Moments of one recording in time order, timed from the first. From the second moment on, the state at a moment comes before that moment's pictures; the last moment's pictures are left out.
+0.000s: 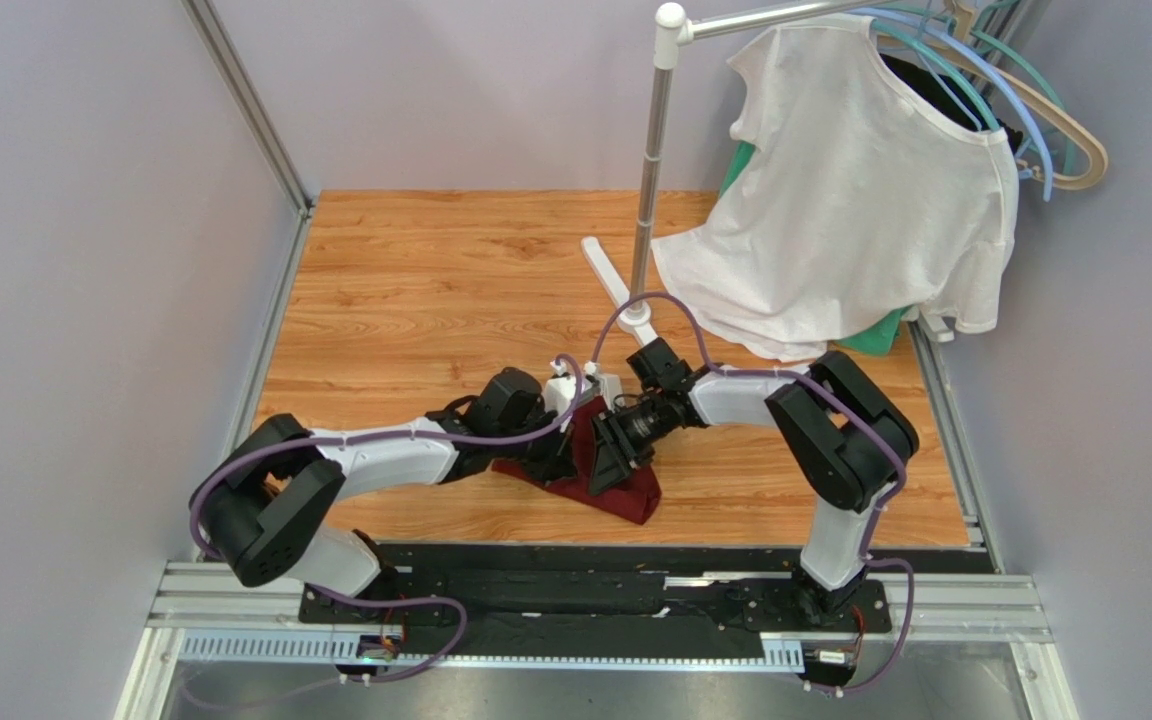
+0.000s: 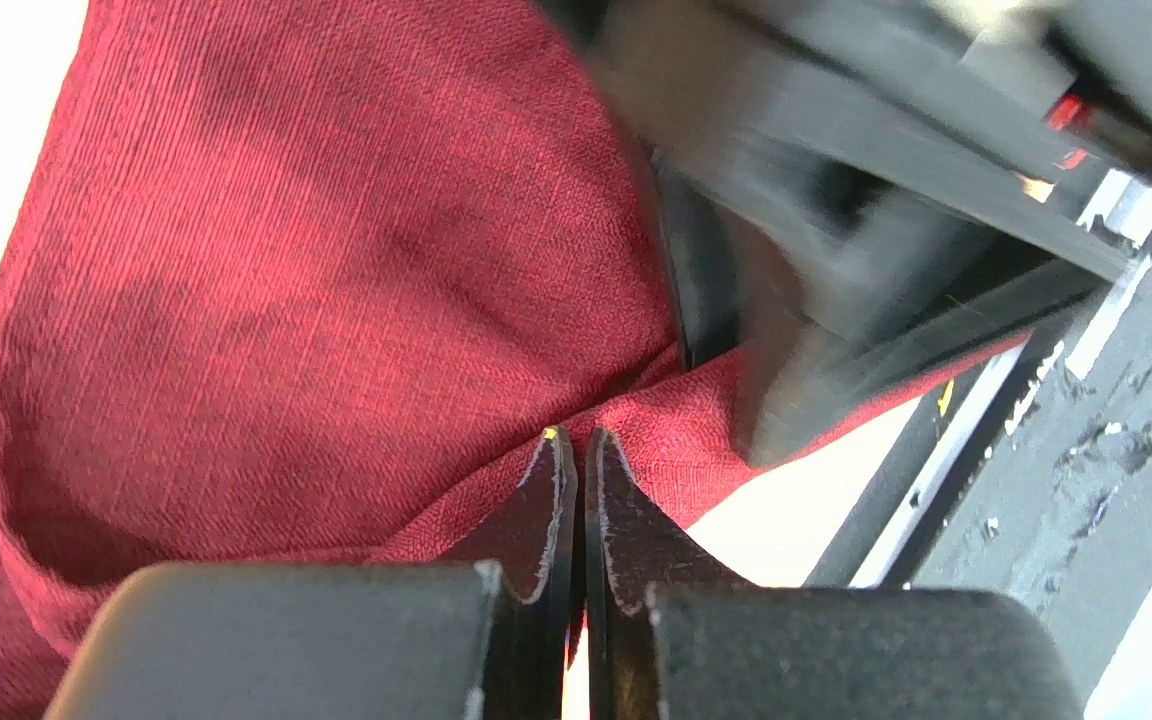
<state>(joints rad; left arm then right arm) -0.78 1.44 0.58 0.07 0.35 -0.16 0.65 1.84 0.90 -0.22 -0.91 0.14</state>
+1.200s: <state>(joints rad) -0.76 1.61 0.73 0.02 0.42 -0.16 0.81 1.23 0.62 -0.30 -0.23 0.22</state>
